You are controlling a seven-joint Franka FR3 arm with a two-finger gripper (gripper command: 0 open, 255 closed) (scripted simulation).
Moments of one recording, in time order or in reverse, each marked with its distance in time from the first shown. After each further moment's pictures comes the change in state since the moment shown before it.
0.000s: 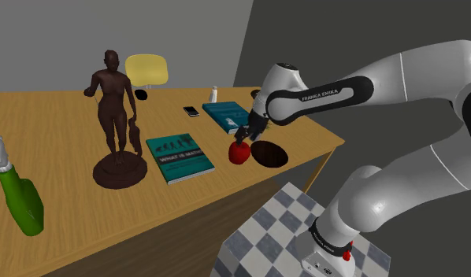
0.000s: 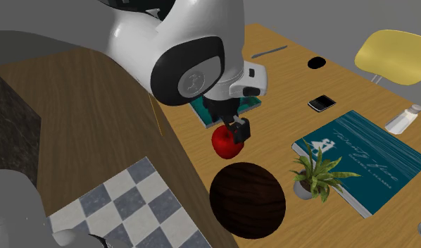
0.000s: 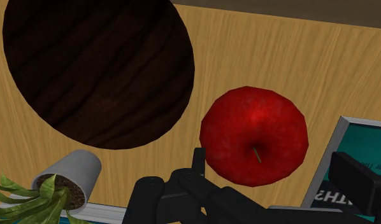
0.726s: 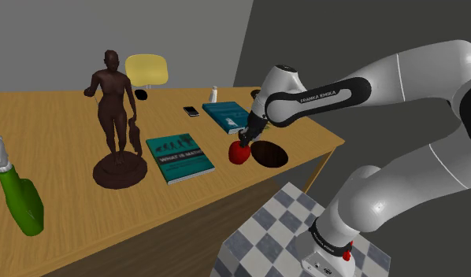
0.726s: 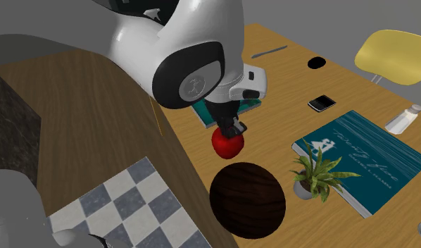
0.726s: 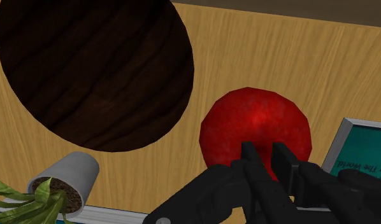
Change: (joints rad) arm 0.000 0.013 0.000 -0.007 0.000 0.021 0.000
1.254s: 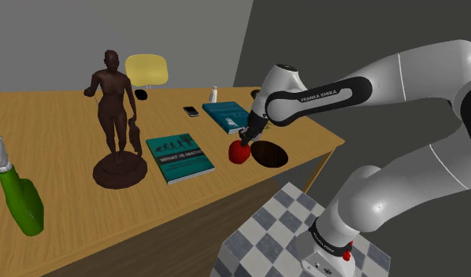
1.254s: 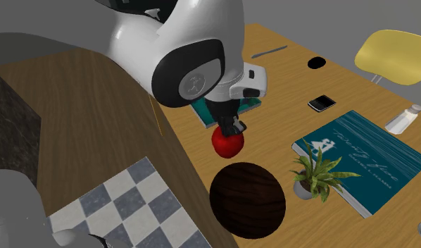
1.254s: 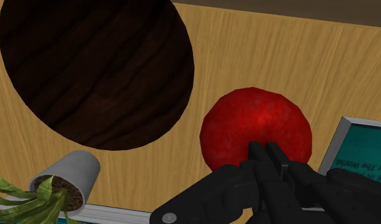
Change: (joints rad) arm 0.000 -0.005 0.000 0.004 0.000 -0.009 0.000
